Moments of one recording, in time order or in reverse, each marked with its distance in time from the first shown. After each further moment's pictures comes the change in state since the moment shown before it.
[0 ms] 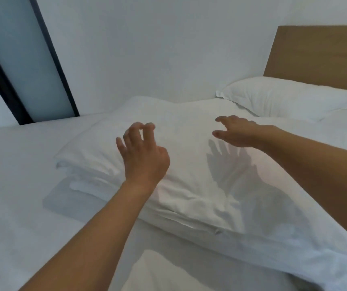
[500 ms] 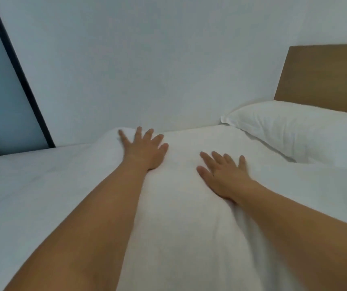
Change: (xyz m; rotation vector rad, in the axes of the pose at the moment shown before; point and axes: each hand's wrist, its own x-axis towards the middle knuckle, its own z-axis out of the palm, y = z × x) left_hand 0.223 -0.029 0.226 0.341 -0.581 0.071; right_hand 0.189 0.023 0.089 -0.054 0.089 0.004
